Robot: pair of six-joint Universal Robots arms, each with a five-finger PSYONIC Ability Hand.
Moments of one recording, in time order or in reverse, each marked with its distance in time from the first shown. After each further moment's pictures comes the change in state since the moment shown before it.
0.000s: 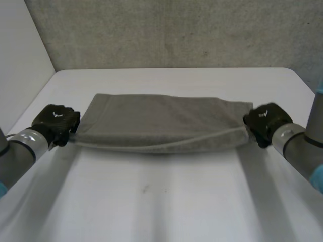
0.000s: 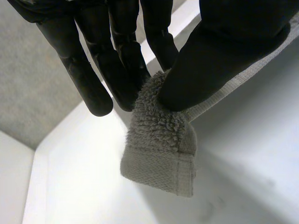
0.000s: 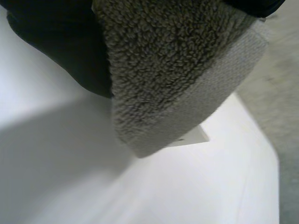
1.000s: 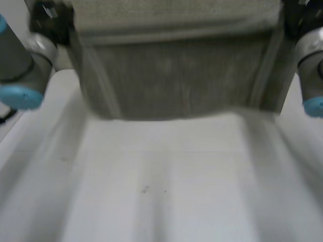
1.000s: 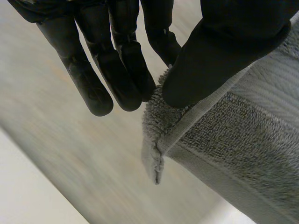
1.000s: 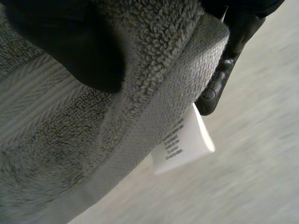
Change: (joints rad) left arm -0.179 -0.323 0.978 0.028 -0.255 -0.189; right arm -0.023 0.051 -0.441 -0.521 0.085 0.029; left_hand 0.010 0.001 0.002 0.001 0.008; right_hand 0.000 0.008 0.000 0.000 0.000
